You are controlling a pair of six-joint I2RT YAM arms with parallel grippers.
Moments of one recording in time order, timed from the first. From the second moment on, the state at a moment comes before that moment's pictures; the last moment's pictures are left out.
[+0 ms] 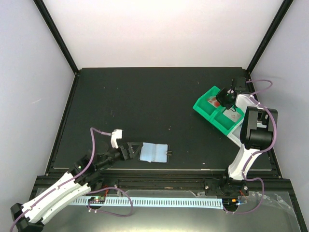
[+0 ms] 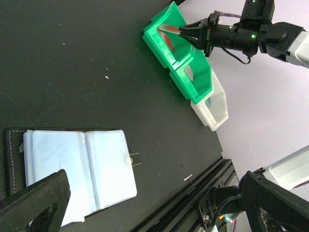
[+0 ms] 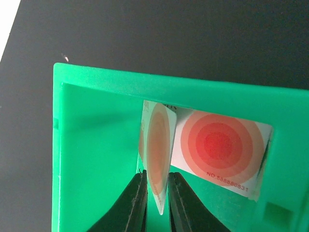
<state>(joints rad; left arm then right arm) -0.79 0.30 0.22 -0.24 0.16 -0.96 -0.13 1.87 1.24 -0.33 -0.29 0.72</state>
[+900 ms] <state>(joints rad) -0.79 0.37 0.29 -0.39 0.10 -0.89 -0.03 1.67 1.26 -0.49 -0.24 0.60</state>
